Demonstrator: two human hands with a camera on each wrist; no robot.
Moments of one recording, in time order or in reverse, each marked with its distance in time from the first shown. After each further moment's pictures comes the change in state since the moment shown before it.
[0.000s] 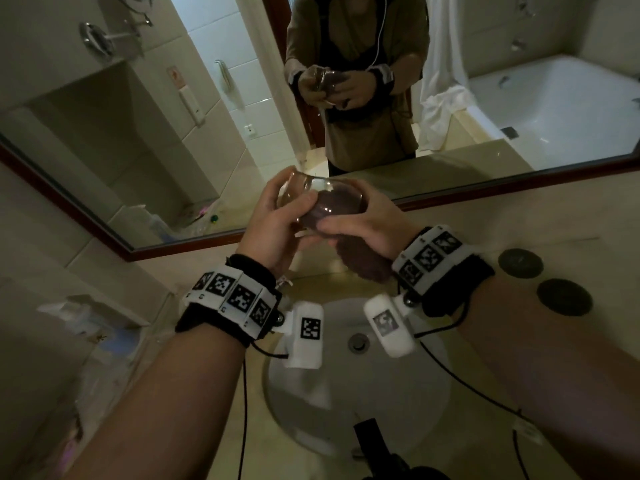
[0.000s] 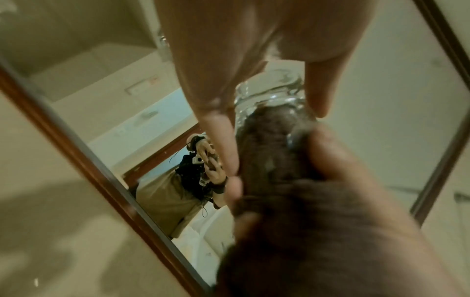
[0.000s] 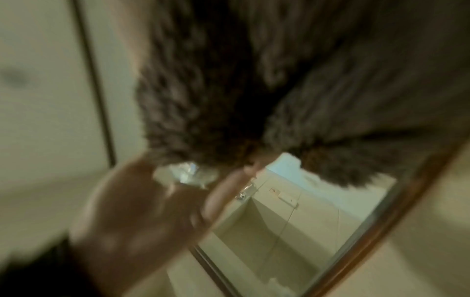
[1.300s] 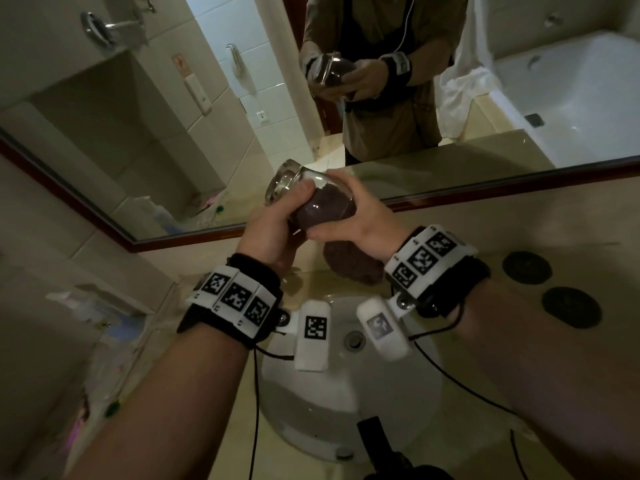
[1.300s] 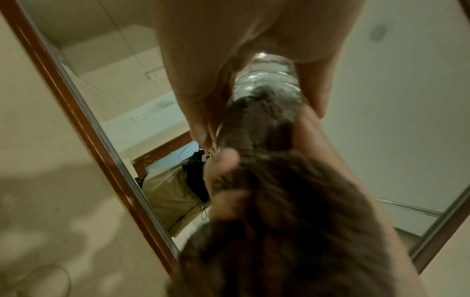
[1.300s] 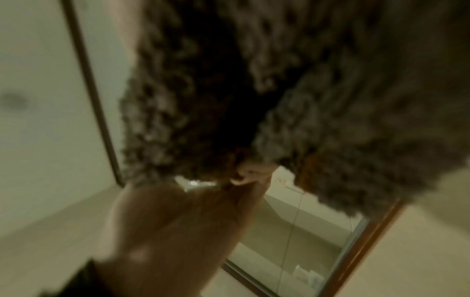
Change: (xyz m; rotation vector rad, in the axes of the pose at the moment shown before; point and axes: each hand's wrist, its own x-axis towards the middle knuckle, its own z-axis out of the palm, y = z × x) left_hand 0.023 -0.017 0.032 -0.059 0.047 0.009; right_hand 0.016 0.016 -0.032 0.018 -0.055 0.021
